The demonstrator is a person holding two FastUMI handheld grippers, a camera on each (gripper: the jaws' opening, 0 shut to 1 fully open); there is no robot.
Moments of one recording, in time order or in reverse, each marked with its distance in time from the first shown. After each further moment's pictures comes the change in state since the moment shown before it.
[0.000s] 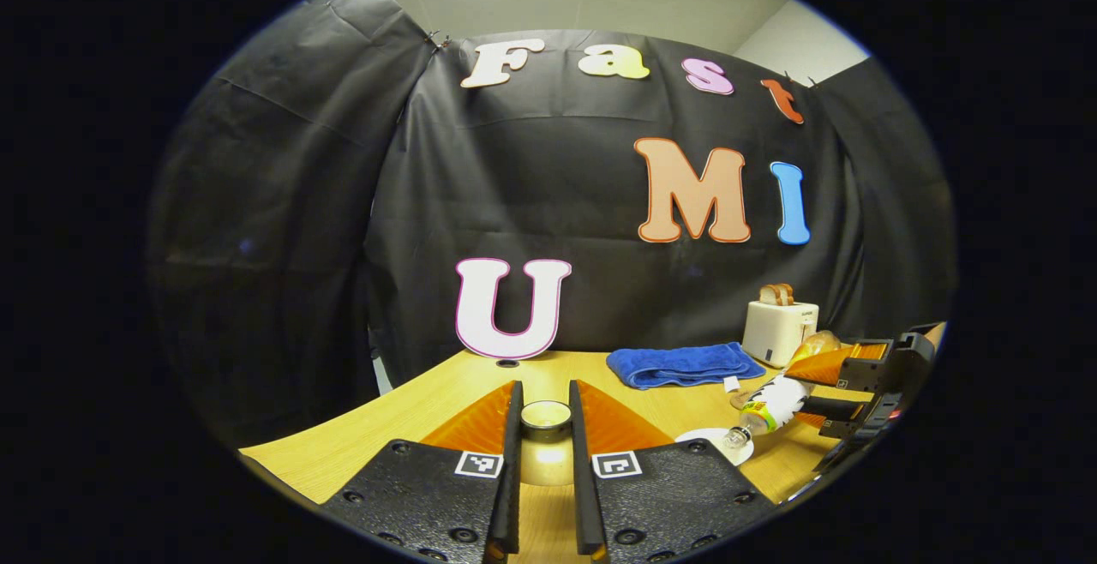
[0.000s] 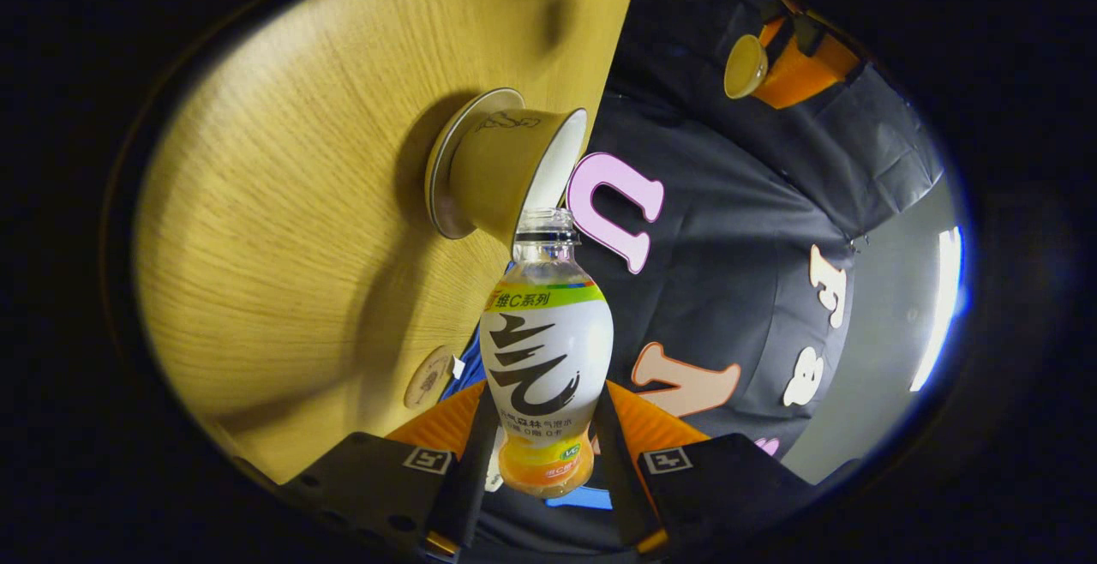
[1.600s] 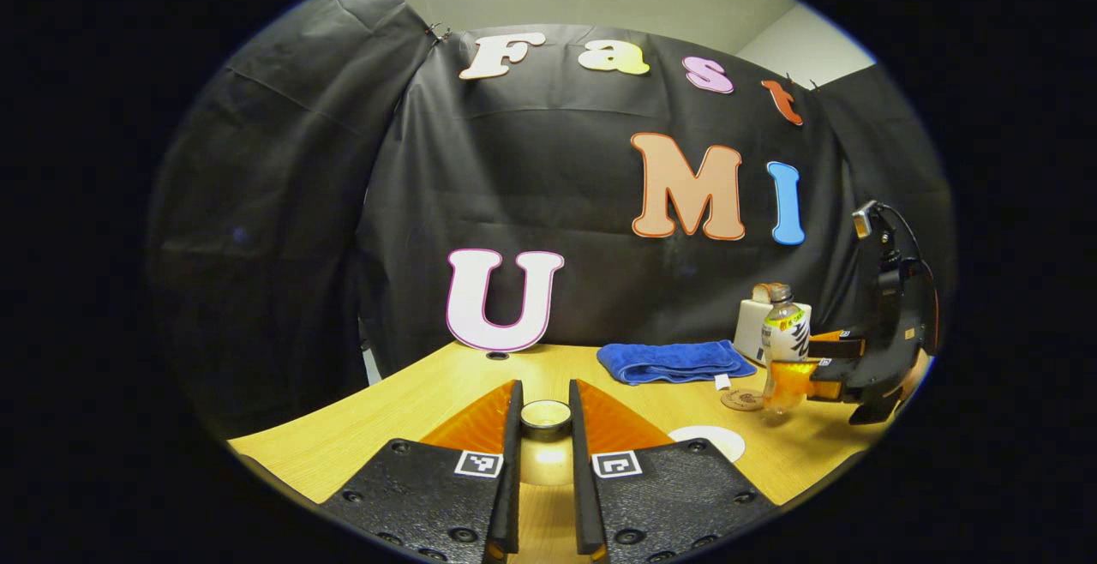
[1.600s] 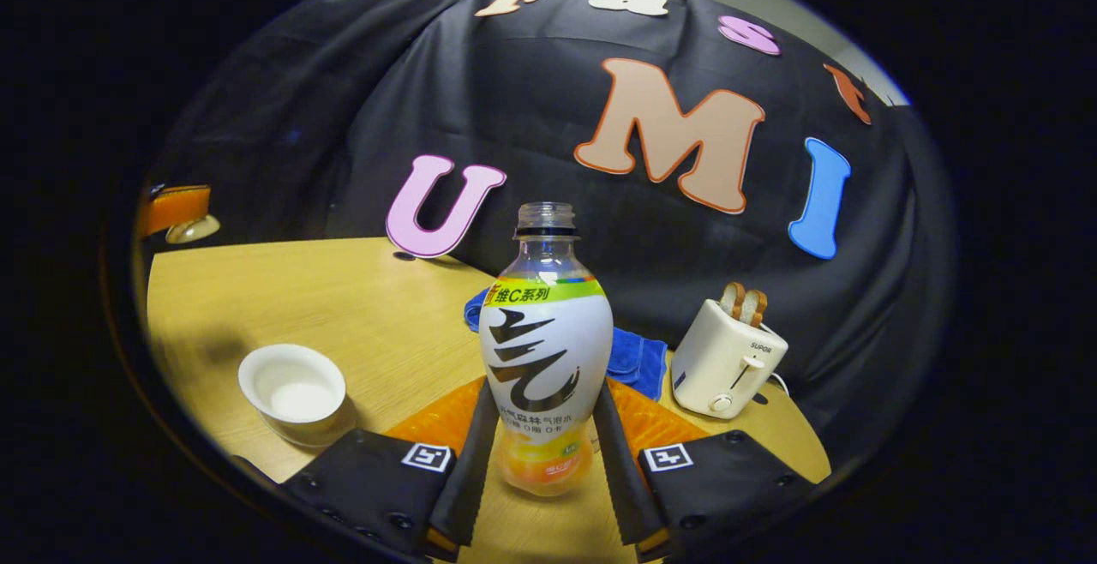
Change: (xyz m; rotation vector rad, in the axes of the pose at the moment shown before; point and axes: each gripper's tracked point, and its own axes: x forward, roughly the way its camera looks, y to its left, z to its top) left arm 0.002 -0.009 -0.010 -0.027 0.023 -0.025; right arm 0.051 -0.007 -0.076 1.626 0.153 -0.004
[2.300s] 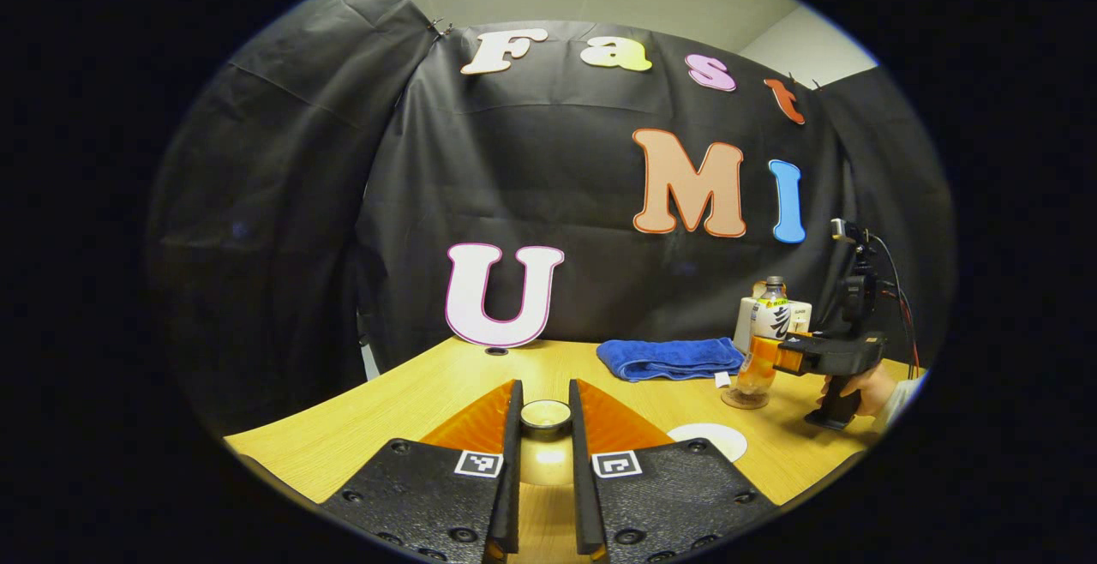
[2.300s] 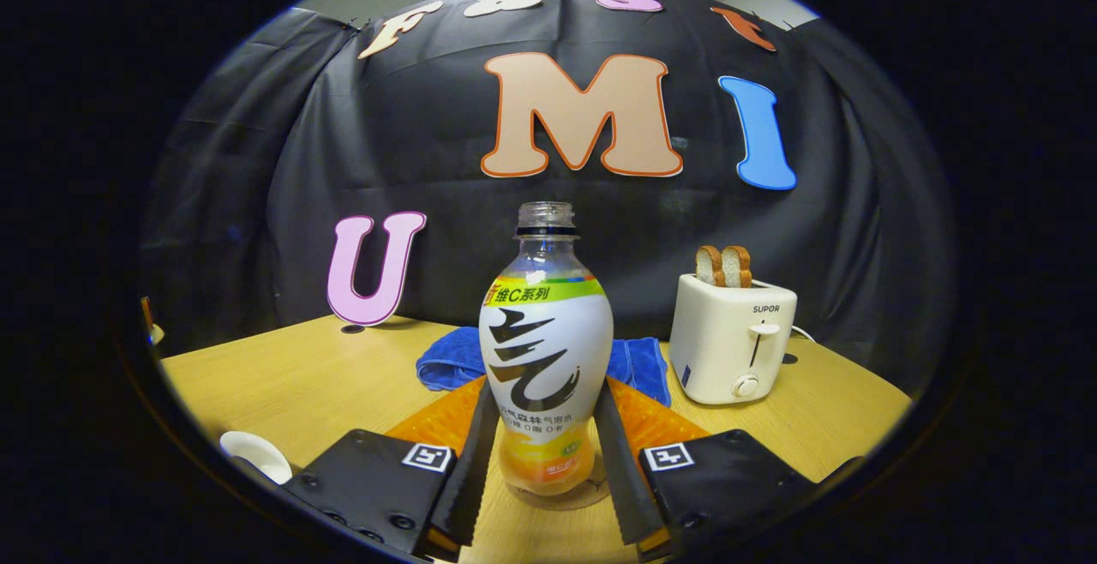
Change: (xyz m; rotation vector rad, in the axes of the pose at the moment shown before) left arm 0.003 0.002 -0.005 -0.009 0.013 0.000; right arm 0.070 -0.031 -0.005 0.290 -0.067 -0.108
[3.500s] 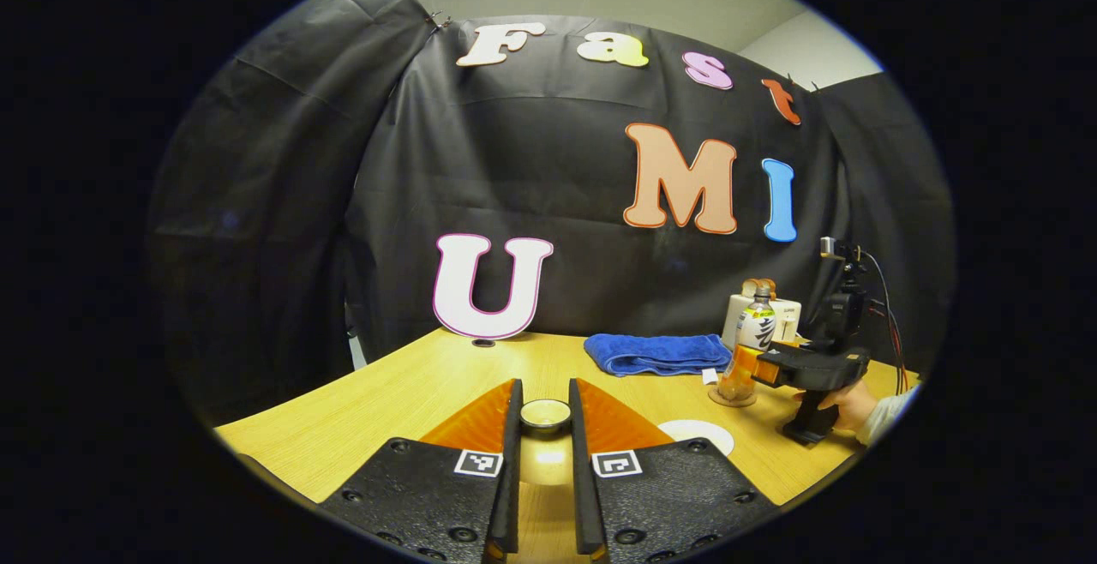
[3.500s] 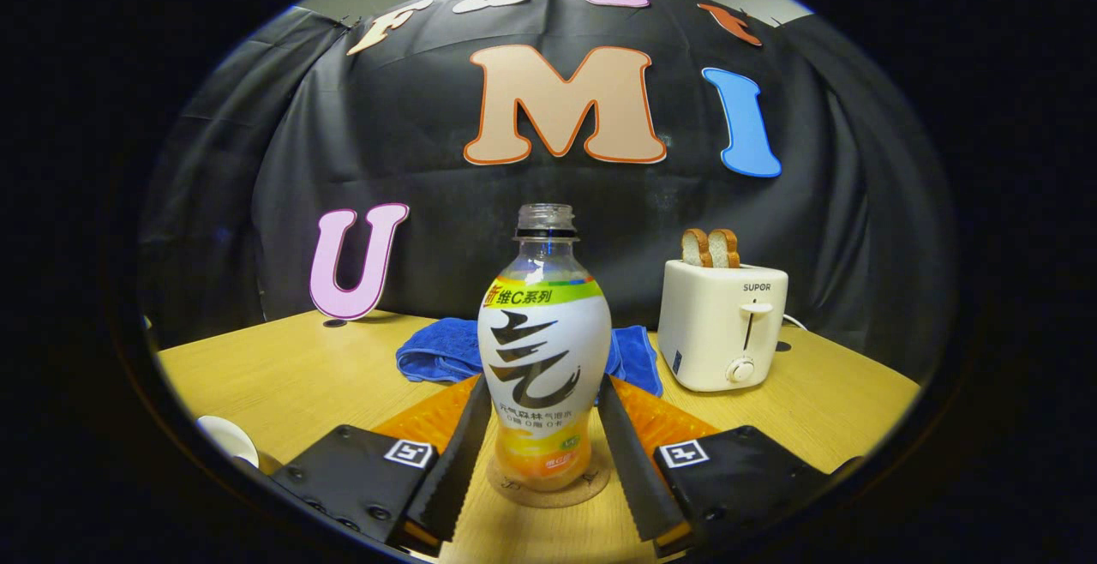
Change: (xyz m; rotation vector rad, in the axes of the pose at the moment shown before) left arm 0.000 -0.015 -0.007 -0.025 0.022 -0.038; right arm 0.001 -0.013 -0.017 -0.012 -0.006 -0.042
